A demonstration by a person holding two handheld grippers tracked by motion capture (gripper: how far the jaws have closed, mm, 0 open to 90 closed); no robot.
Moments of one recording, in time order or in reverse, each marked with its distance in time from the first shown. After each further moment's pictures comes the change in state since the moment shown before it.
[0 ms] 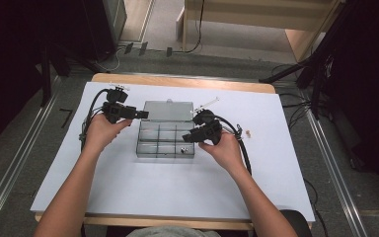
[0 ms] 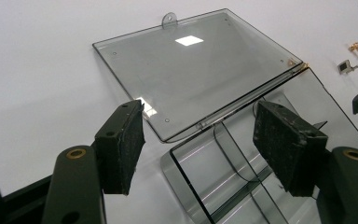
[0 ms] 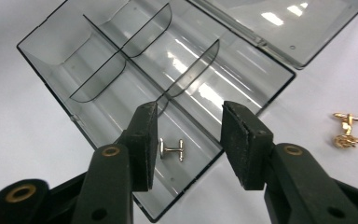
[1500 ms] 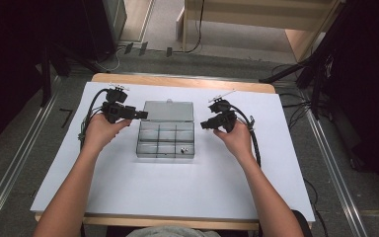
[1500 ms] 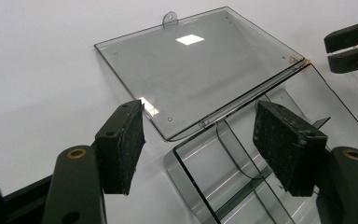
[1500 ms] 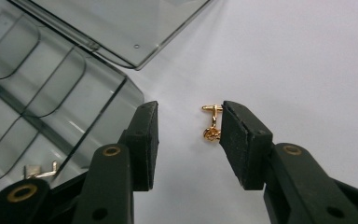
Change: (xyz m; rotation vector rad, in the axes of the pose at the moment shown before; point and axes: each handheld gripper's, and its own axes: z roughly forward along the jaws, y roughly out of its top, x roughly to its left) left arm 0.001 0.000 -0.001 0.006 0.004 0.020; right arm -0.073 0.000 0.006 0.003 -0.143 0.129
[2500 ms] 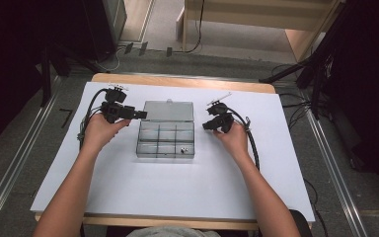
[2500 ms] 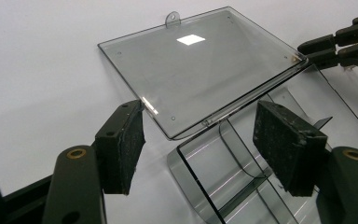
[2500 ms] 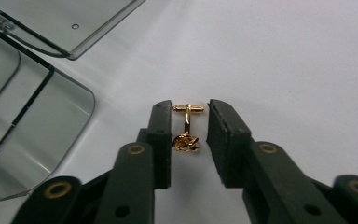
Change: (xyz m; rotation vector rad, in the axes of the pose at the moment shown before) left arm 0.002 -0.001 -0.001 -0.002 0.005 0.001; right arm -0.010 -0.005 0.032 0.029 -0.067 0.020
